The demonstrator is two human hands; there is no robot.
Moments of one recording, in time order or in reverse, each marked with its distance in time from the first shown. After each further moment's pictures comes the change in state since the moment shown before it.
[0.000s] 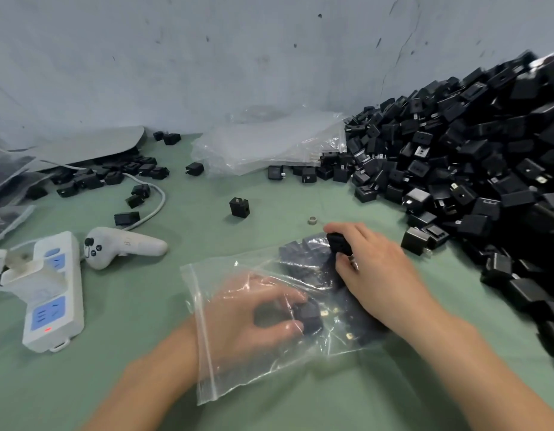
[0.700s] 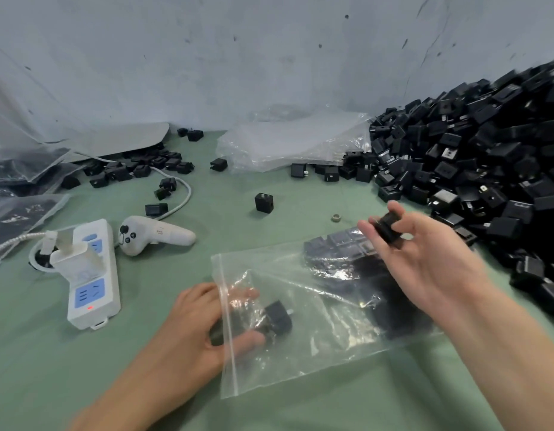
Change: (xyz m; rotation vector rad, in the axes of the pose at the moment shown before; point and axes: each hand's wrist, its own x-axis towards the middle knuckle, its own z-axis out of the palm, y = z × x) left_hand -0.072 -0.029 -0.037 0.153 0.145 -0.108; right_hand 0.008 -0.030 -0.031 1.972 0.225 0.707
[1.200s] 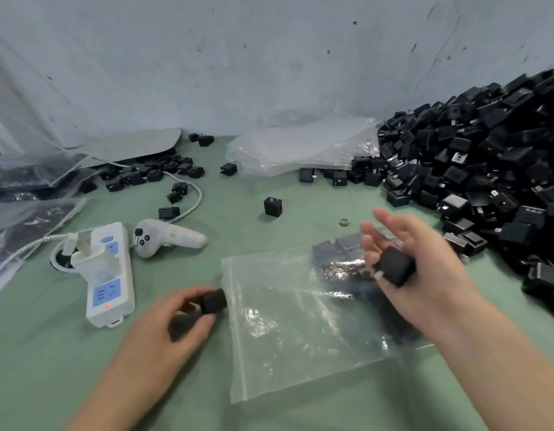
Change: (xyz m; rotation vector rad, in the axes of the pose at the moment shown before) left_hand -0.022 -0.017 -0.017 -0.044 0.255 -0.271; right_hand -0.018 0.013 0.014 -0.184 -0.019 0.067
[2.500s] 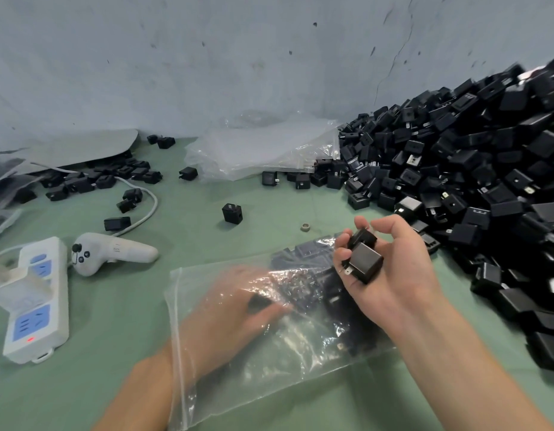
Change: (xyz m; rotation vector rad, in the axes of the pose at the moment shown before) left_hand 0.065 0.071 0.086 0.003 -0.347 0.301; right_hand 0.017 -0.015 -0.015 0.269 0.033 0.085
